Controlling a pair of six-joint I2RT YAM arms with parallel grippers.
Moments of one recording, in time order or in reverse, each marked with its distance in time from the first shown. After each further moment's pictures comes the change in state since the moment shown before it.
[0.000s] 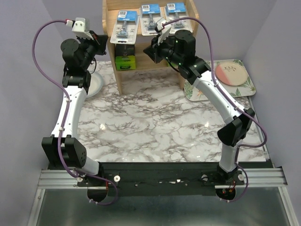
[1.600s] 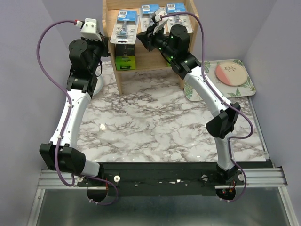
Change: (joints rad) left arm -0.134 -0.061 0.027 -0.137 -0.266 0.192; right arm 0.002 0.214 0.262 0.183 0.051 0.036
